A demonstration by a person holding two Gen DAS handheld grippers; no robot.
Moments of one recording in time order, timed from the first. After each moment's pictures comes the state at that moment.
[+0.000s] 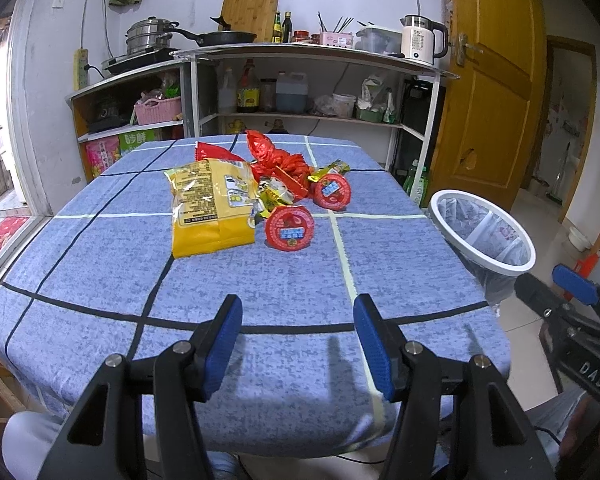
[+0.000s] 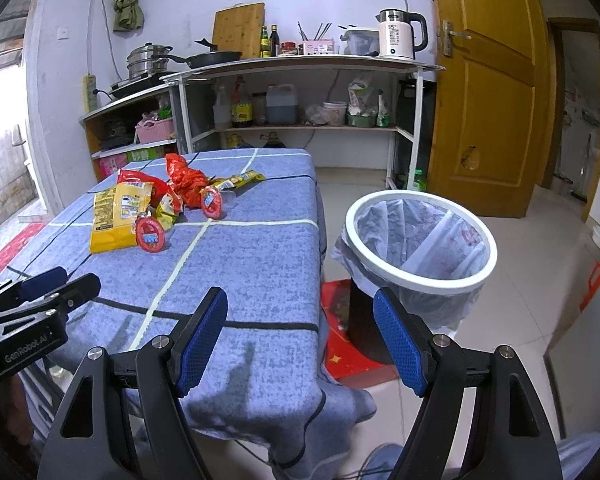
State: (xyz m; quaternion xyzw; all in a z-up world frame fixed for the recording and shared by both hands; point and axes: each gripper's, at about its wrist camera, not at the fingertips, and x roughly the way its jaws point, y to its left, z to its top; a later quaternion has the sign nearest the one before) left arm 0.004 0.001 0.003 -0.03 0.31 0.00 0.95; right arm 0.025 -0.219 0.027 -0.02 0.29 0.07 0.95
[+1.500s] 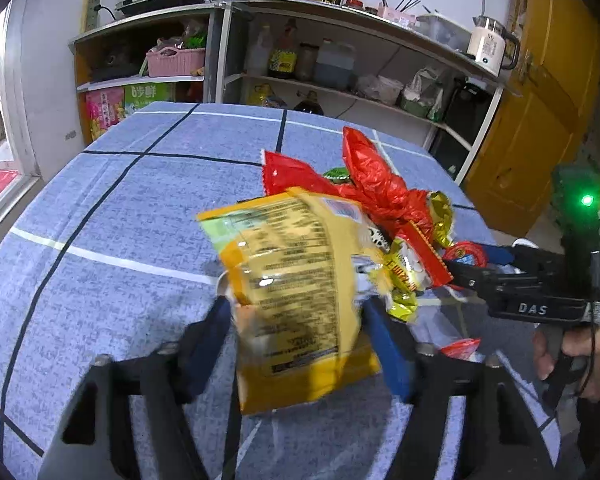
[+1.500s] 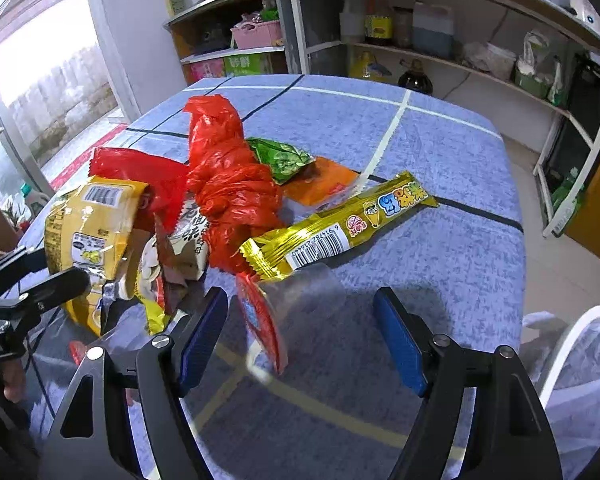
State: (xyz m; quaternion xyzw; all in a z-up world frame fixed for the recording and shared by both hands) left arm 0.145 0.107 -0.016 -0.11 0.37 0.01 0.92; right arm 0.293 -0.105 -0.027 -0.08 0.45 0.30 0.84
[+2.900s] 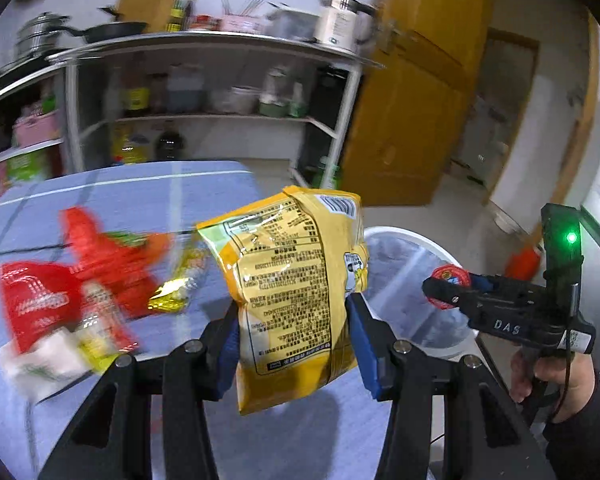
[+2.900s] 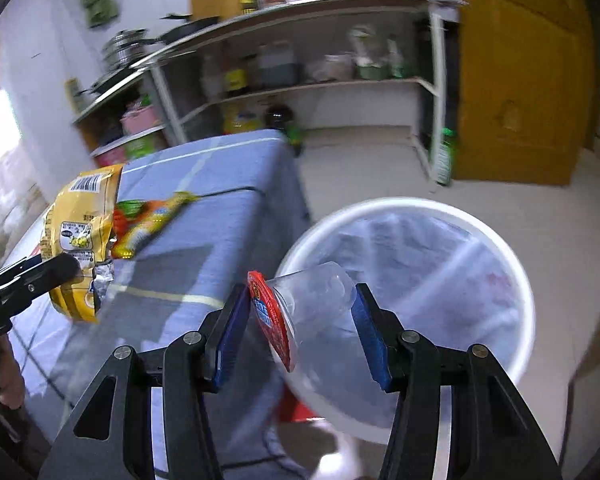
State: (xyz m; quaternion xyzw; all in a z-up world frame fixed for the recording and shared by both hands) left arm 0.185 -0.079 0.039 -0.04 0.34 -0.19 0.92; right arm 0.224 -0.335 0.012 0.05 0.40 0.11 0.91
